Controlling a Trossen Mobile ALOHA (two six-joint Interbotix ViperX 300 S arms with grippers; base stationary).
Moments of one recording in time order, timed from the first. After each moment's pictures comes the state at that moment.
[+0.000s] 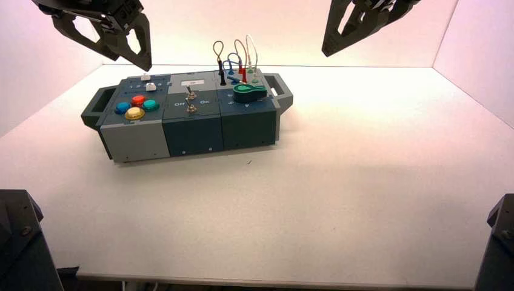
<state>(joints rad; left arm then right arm) -0.45 -0.53 1.00 0.07 0.63 0.03 0.77 -0.58 0.94 -0.08 0.59 0.02</state>
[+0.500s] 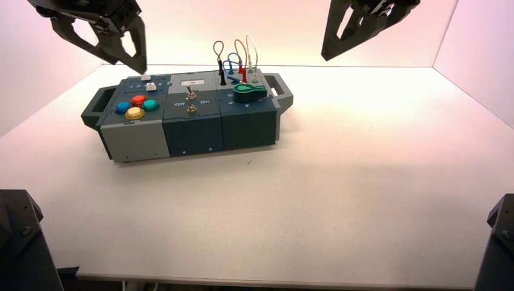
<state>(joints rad) -0.45 -0.53 1.00 0.07 0.67 0.03 0.77 -0.56 0.94 -0.08 0.59 0.02</state>
